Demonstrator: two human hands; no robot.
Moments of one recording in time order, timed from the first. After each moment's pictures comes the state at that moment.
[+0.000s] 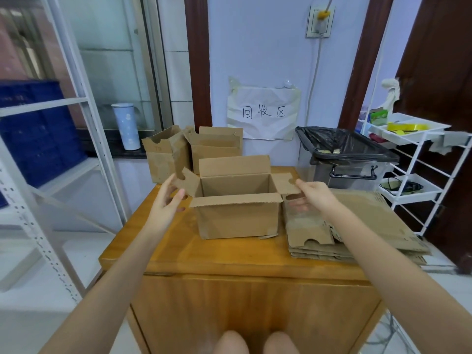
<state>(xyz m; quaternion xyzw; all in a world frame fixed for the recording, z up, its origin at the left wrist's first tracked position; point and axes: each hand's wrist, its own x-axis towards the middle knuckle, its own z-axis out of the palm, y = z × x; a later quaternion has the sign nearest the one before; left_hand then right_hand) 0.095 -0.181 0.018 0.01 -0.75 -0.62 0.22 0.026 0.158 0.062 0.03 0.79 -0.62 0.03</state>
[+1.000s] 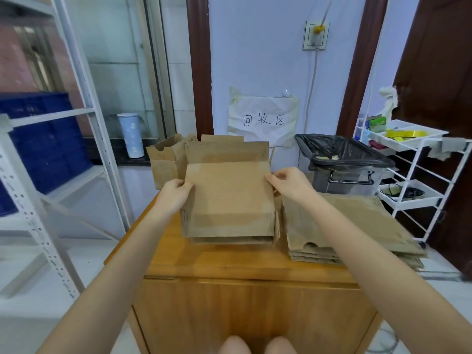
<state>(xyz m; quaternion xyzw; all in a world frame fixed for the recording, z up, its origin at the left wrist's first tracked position) 0.089 -0.163 0.078 0.13 -0.84 -0.51 0.16 0.041 0.106 0.102 -0.10 0.91 -0.40 -0.09</state>
